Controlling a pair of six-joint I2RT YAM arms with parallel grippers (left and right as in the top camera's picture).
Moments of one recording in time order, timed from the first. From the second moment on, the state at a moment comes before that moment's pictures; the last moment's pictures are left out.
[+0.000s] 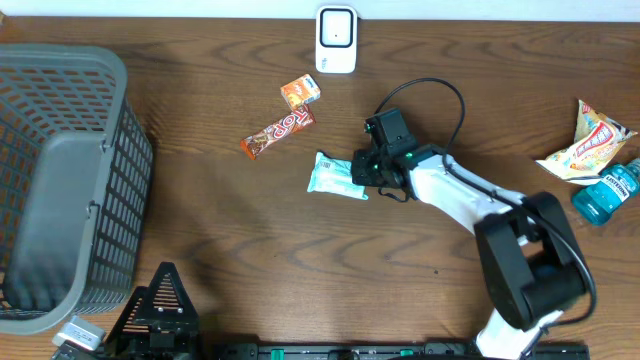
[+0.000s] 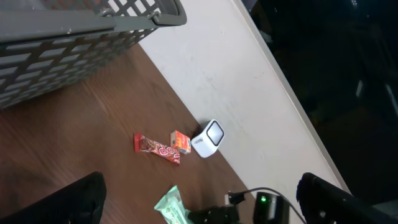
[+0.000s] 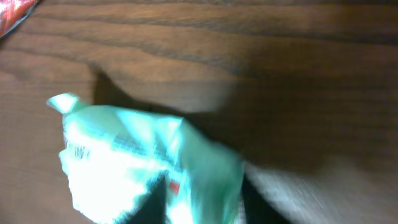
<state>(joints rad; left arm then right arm) 0.32 0.01 0.92 -1.07 0.25 -0.91 0.46 1.87 1.09 -0.32 -0.16 0.52</state>
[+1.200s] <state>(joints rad) 0.32 0.01 0.92 -1.07 0.25 -0.91 0.46 1.92 1.12 -0.42 -0.32 -0.19</state>
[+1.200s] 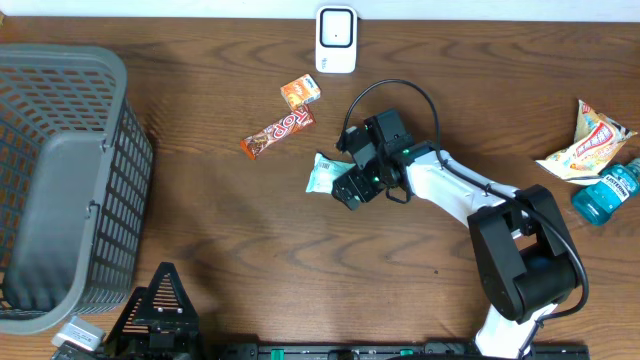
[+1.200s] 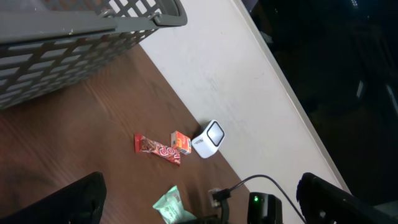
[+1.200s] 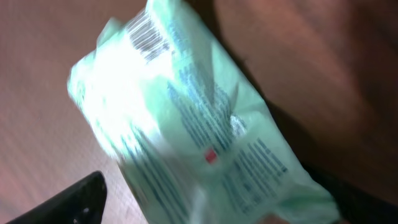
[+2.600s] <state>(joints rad) 0.31 0.01 0.94 -1.07 0.25 -0.90 0.33 1.84 1.07 -0.48 -0.62 -0.26</state>
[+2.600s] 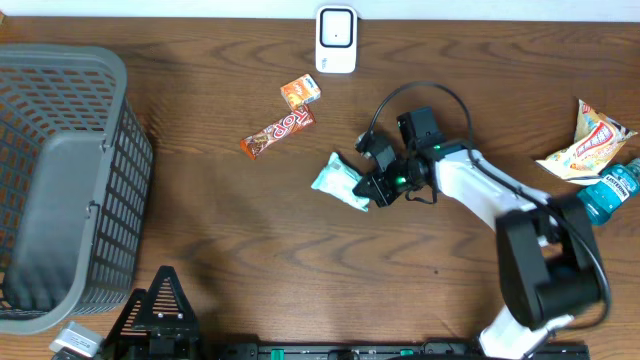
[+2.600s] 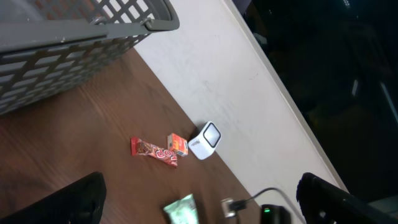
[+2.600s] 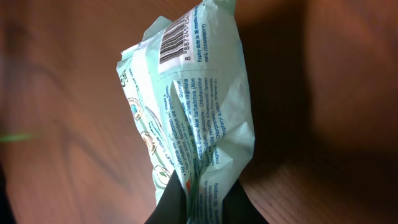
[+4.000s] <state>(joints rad) 0.31 0.01 0.94 -1.07 0.17 -0.90 0.38 1.54 1.07 -0.26 -0.47 -0.58</state>
